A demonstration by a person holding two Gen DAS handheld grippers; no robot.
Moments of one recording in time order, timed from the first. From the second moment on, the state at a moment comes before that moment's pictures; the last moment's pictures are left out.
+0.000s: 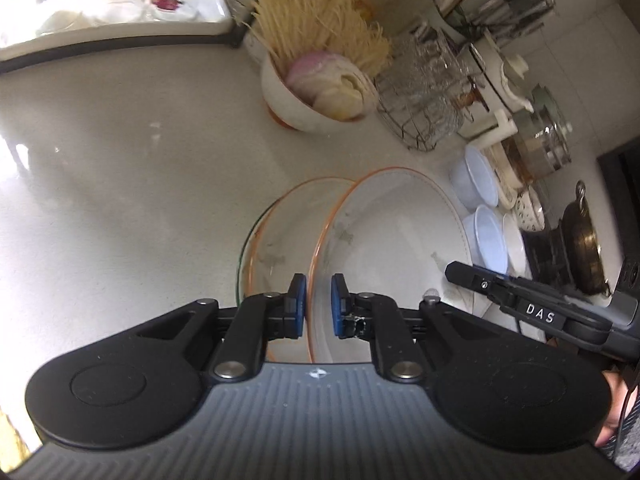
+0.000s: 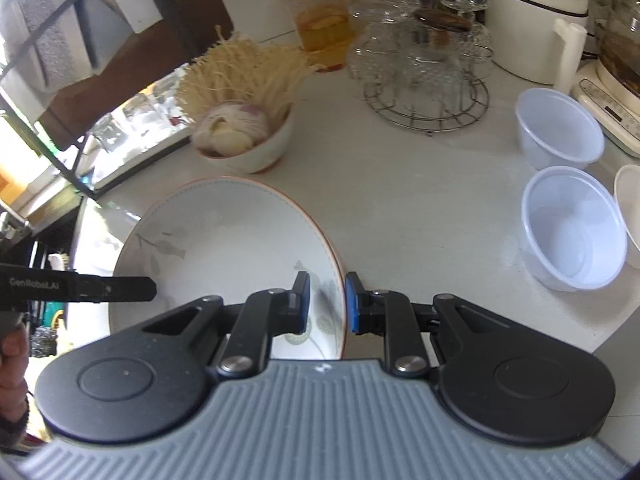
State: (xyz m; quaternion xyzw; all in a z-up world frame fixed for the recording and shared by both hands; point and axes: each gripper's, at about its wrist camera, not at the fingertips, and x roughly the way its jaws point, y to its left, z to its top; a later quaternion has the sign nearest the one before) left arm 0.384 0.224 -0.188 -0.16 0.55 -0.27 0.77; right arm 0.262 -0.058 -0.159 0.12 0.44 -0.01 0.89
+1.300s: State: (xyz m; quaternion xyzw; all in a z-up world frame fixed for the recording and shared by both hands) left arm 0.386 0.209 -0.192 -0.11 0.56 -0.22 0.79; right arm 0.275 -0.056 -0.177 0.12 0.43 0.00 0.89
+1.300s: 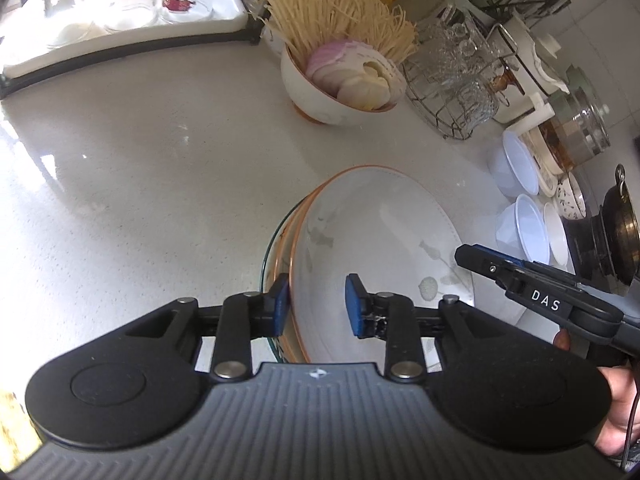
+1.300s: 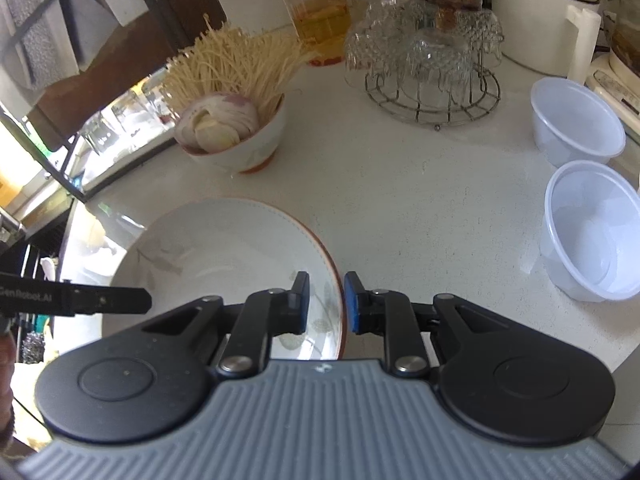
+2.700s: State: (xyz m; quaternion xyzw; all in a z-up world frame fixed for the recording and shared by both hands) left arm 0.177 0.080 -0.047 -0.10 0.39 -0.12 0.91; right arm 0.128 -0.136 -0.063 0.09 0.28 0.12 0.95
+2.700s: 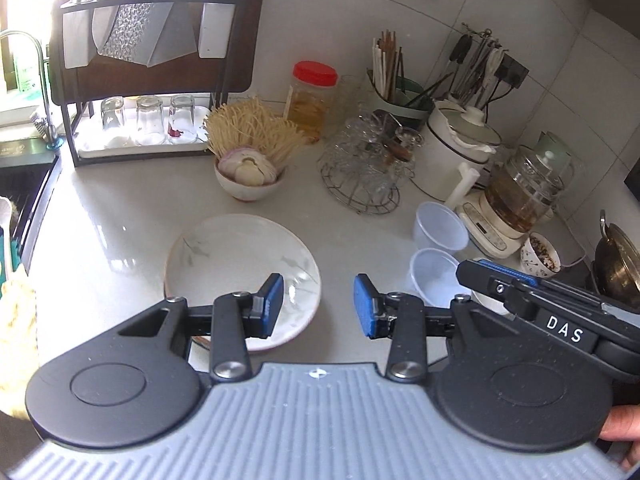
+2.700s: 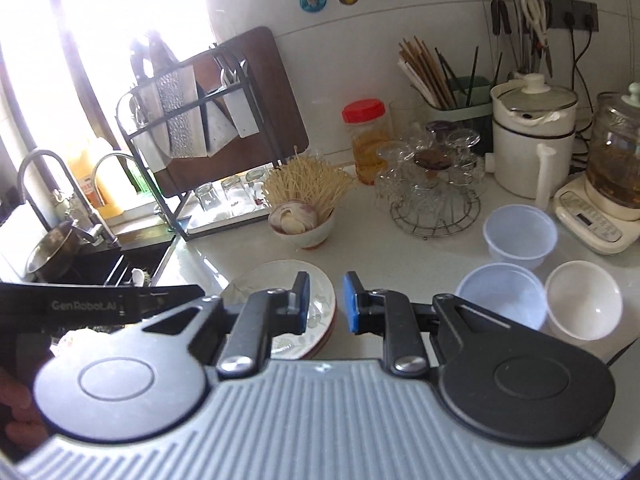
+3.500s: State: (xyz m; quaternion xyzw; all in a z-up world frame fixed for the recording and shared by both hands) left arm 0.105 0.019 -0.060 -0.11 0.40 -0.14 0.90; right arm 0.053 -0.200 -0.070 0.10 0.29 0.06 0.95
